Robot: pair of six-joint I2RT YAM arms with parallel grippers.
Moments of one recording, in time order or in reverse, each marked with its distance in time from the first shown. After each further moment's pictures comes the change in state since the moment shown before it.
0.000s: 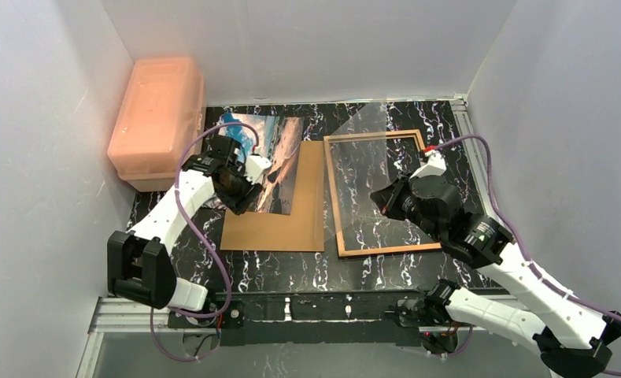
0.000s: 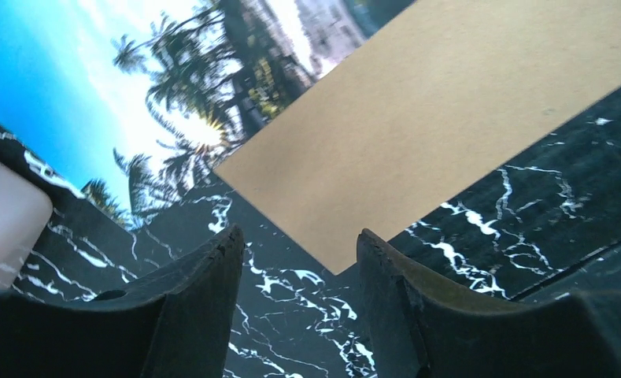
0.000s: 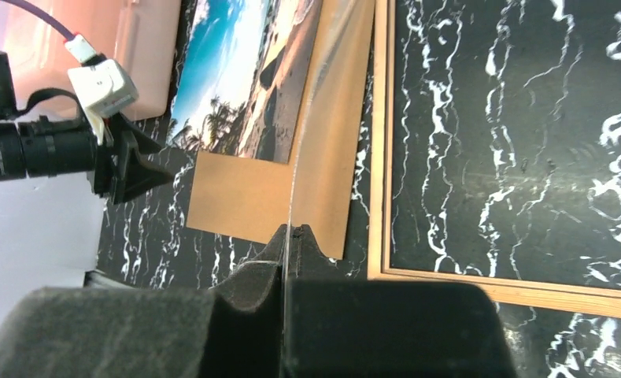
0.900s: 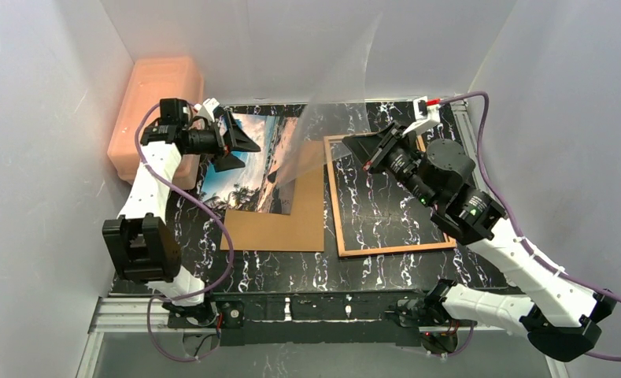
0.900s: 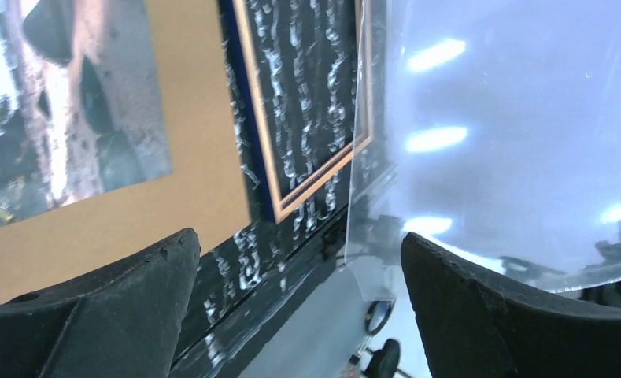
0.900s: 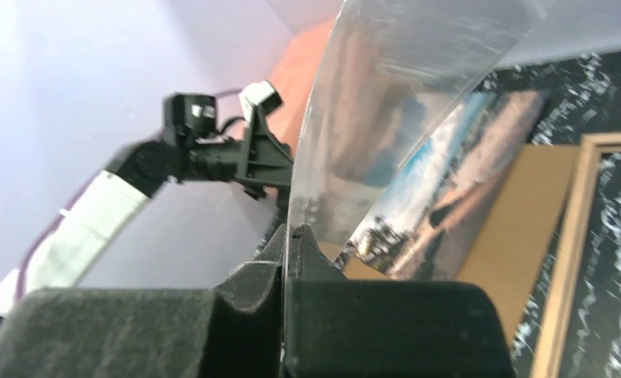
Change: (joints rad) left arm 0.304 0.171 0.373 -0.016 0.788 -0.834; right arm 0.000 0.211 0.284 0.354 -0.115 -0.128
